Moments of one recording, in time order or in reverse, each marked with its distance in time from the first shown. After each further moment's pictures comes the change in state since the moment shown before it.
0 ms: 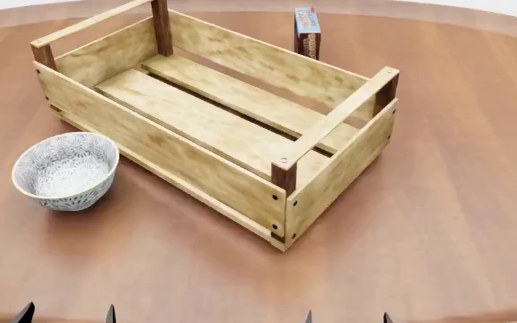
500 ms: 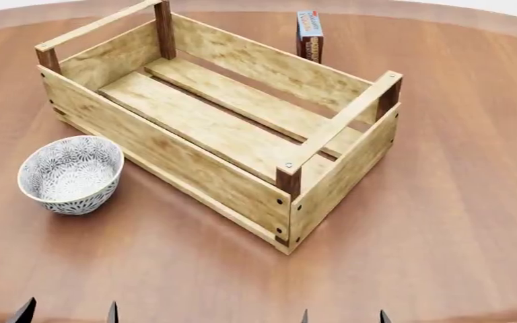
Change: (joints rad) left arm 0.003 -0.048 0.064 0.007 -0.046 0.037 -0.047; right arm 0.001 0.055 -0.066 -0.007 0.043 -0.008 0.048
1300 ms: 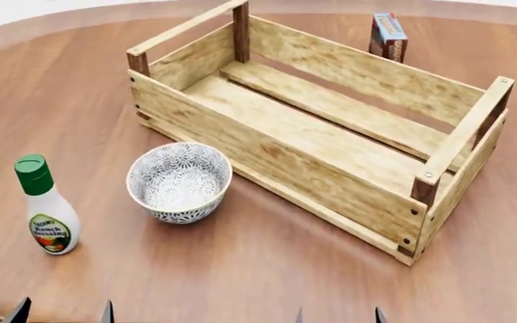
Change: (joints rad) left arm -0.004 -0.054 0.052 -0.002 -0.048 0.007 -0.068; right arm -0.005 0.050 -0.071 -0.007 0.033 -0.040 0.055
